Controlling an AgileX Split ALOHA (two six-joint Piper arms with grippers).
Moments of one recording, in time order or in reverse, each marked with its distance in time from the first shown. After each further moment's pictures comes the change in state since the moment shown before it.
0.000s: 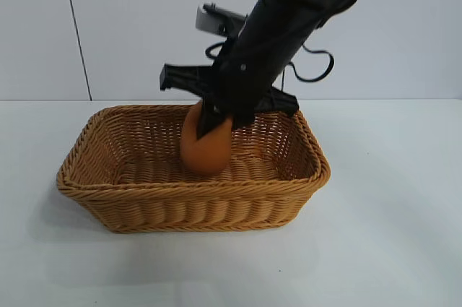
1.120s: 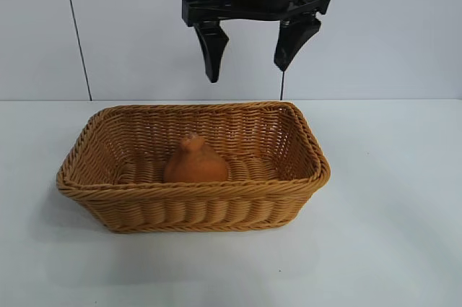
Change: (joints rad) left arm 0.000 0.000 0.000 0.000 0.000 0.000; right arm -0.127 -0.026 -0.501 -0.413 0.701 0.068
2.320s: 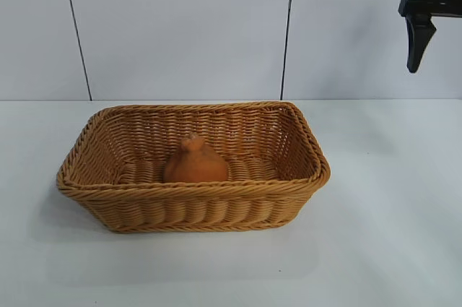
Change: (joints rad) left arm 0.000 0.000 0.000 0.000 0.001 0.000; right arm -0.482 -0.375 0.667 0.113 0.005 -0.106
